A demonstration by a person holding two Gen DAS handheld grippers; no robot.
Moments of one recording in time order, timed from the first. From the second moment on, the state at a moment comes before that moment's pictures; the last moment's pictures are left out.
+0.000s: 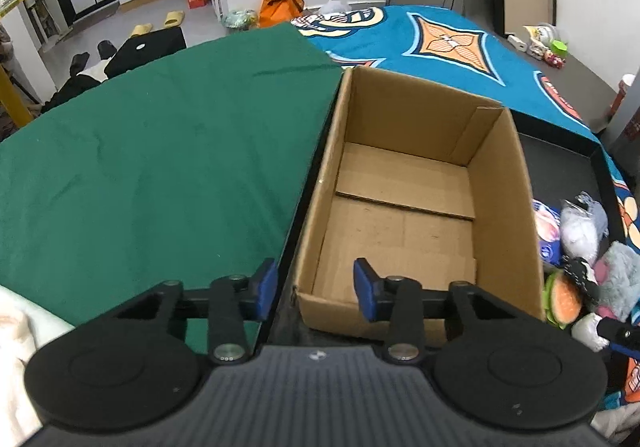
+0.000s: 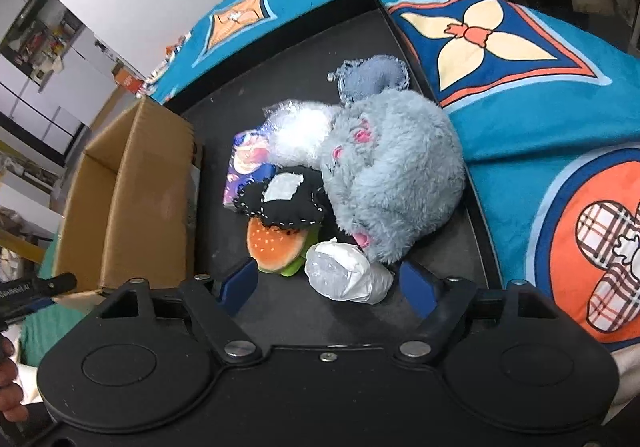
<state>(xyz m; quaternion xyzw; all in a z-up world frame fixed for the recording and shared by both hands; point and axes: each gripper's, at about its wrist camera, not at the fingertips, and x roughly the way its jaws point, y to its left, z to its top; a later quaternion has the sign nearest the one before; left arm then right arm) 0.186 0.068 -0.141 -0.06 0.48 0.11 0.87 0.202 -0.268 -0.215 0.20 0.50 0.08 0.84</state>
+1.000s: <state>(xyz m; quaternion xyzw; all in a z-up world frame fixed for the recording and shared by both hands) 0.179 0.077 -0.150 -0.06 0.49 0.07 0.86 0.187 -0.248 -0.183 0.16 0.50 0.07 0.85</state>
